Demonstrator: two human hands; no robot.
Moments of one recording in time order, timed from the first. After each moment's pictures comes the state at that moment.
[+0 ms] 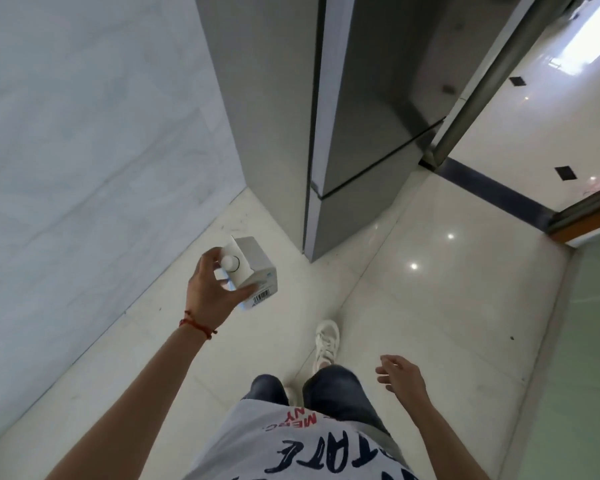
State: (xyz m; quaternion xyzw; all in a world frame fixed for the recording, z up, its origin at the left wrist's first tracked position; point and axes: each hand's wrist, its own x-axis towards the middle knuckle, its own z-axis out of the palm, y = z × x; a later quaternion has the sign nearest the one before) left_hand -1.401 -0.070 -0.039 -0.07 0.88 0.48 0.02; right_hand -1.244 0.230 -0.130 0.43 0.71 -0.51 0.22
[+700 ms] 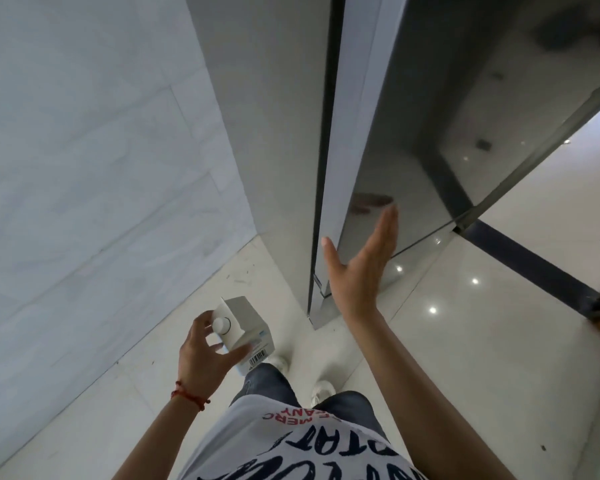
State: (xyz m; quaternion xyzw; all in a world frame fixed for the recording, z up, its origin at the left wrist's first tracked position) left_hand -1.541 -0.027 -0.043 -0.18 0.87 0.46 0.02; right_hand -1.636 0.193 0.015 0.10 0.86 -0.44 -0.25
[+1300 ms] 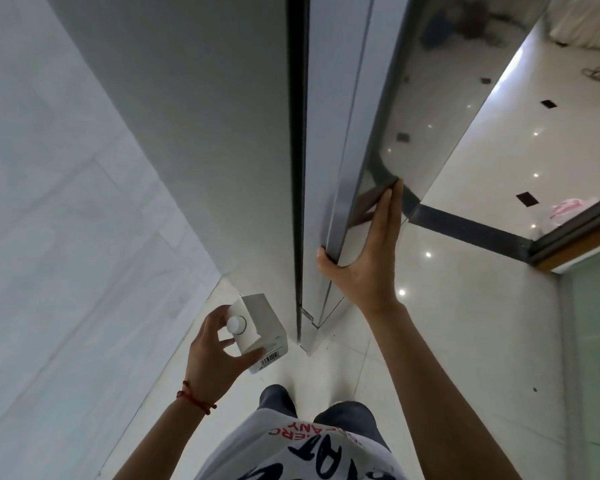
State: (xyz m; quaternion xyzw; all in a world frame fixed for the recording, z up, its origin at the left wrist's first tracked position) left_hand -1.656 -0.033 -0.014 0.07 0.89 0.45 0.07; right_hand -1.681 0.215 0.051 0.03 0.86 -0.32 -0.40
